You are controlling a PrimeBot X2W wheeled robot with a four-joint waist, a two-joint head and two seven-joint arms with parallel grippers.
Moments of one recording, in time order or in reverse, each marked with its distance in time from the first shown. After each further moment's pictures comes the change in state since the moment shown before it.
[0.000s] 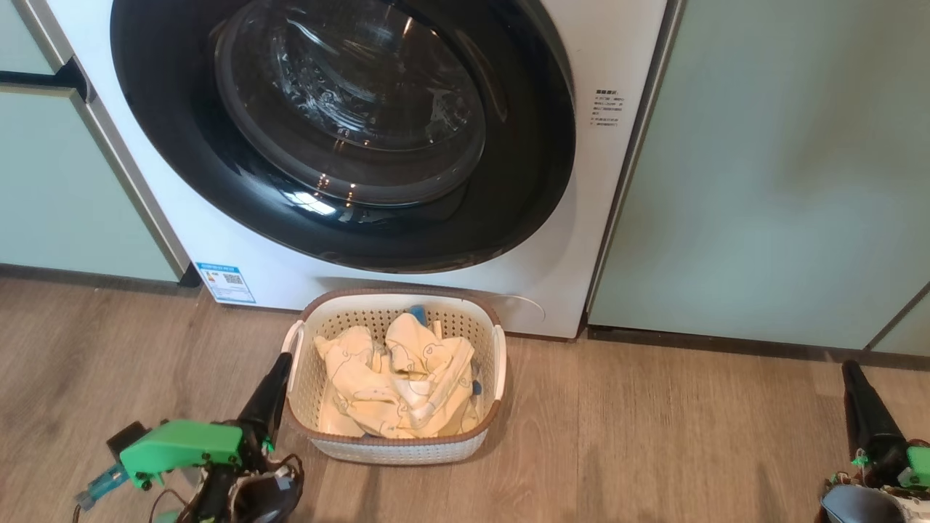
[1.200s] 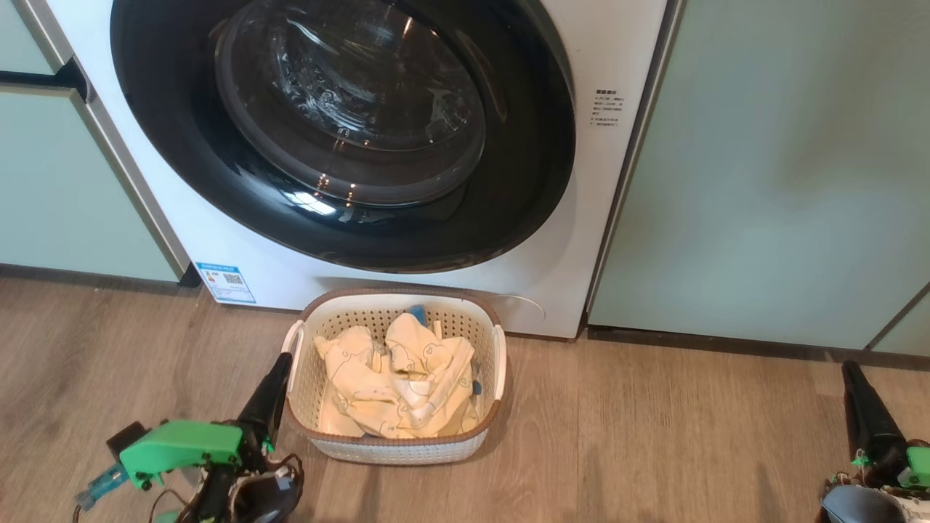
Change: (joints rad) left arm 0.000 0.000 0.000 0.000 0.000 0.000 0.000; right arm 0.000 0.001 -0.002 0.000 -0.007 0.000 0.003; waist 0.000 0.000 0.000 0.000
